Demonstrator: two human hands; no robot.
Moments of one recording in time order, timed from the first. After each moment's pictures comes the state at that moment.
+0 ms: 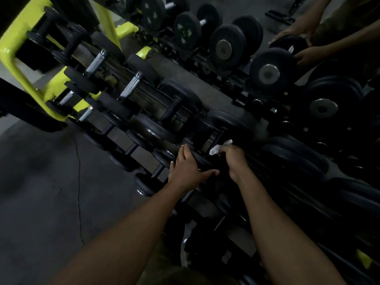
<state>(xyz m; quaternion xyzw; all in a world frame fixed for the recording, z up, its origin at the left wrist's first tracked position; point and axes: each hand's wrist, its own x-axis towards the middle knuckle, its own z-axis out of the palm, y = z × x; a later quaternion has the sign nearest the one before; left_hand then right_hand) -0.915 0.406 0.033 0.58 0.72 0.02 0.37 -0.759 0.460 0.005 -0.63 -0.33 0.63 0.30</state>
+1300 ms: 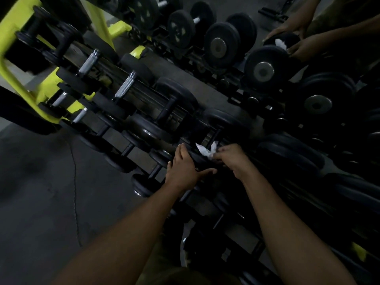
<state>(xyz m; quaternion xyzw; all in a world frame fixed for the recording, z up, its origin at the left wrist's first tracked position) -0.917 0.406 0.026 0.58 0.72 0.04 0.37 -0.755 0.454 0.033 -0.67 -0.38 0.60 0.23</state>
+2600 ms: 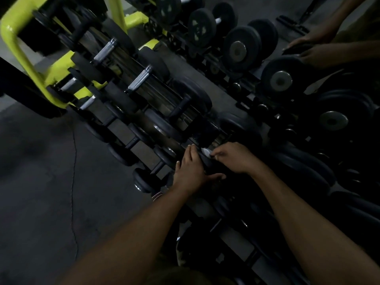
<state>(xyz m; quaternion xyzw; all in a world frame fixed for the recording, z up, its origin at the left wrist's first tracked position) -0.918 0.404 0.021 0.58 0.72 0.06 0.37 -0.761 0.490 0.043 -0.51 -0.80 0.30 -0.09</state>
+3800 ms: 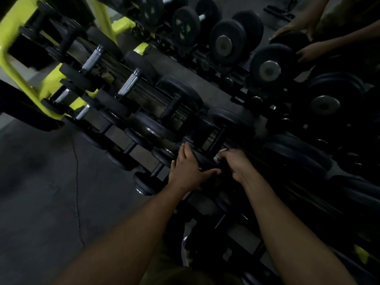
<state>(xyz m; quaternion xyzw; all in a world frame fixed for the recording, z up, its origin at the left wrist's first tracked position) -0.917 0.405 0.027 0.58 0.72 0.04 0.36 -0.758 0.456 -0.003 -0.66 -0.24 0.66 0.28</state>
